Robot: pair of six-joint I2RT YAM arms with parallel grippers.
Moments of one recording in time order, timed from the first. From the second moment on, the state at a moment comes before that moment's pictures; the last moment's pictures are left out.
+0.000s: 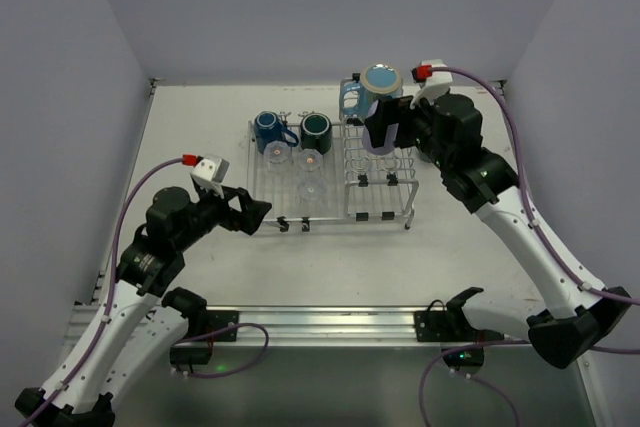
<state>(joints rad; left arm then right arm) -0.42 0.57 0.66 -0.38 0.21 -0.25 0.52 1.16 1.30 -0.38 0.11 0.21</state>
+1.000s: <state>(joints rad) -0.41 0.56 0.66 -0.38 0.21 -0.25 0.57 1.24 1.31 -0.40 0.23 0.20</state>
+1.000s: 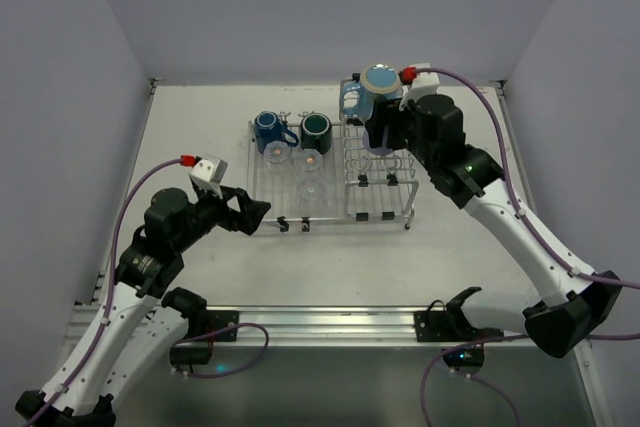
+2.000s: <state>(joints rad) -0.41 0.45 0.44 0.32 0.59 -1.04 0.97 1.03 0.81 0.39 -0.10 0.73</state>
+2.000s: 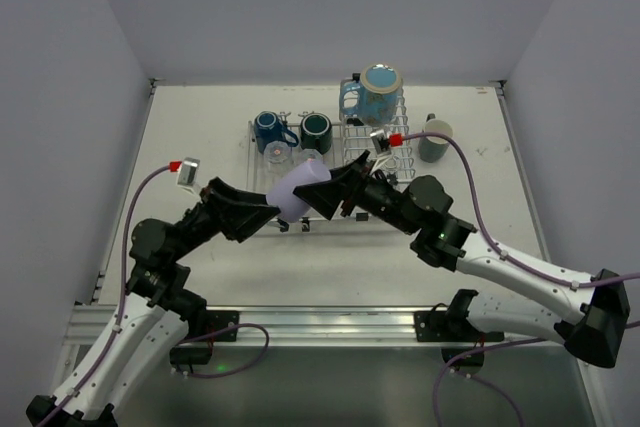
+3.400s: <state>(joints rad) -0.37 1.09 1.28 -0.61 -0.24 -0.40 1.03 0.97 1.04 0.00 0.05 0.65</state>
